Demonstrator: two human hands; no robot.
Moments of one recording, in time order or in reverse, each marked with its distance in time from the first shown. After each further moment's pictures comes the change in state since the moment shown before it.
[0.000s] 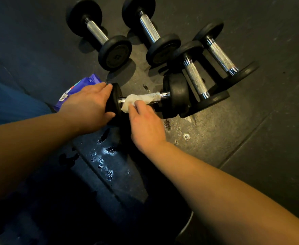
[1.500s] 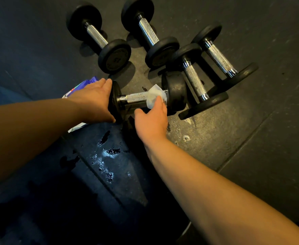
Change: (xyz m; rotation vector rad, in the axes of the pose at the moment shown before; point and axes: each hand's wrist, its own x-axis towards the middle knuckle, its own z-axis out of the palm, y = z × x) left_hand 0.028 0.006 -0.020 -0.009 -0.227 -0.066; right_hand 0.015 -0.002 -0.012 0.821 0.102 0.724
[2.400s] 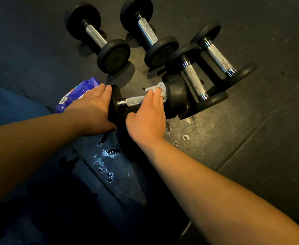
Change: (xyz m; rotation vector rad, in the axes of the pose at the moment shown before) left_hand -0.022 0.003 0.018 -0.032 0.092 0.053; right_hand -0.007 -0.007 0.003 -0.377 0.046 -0.270
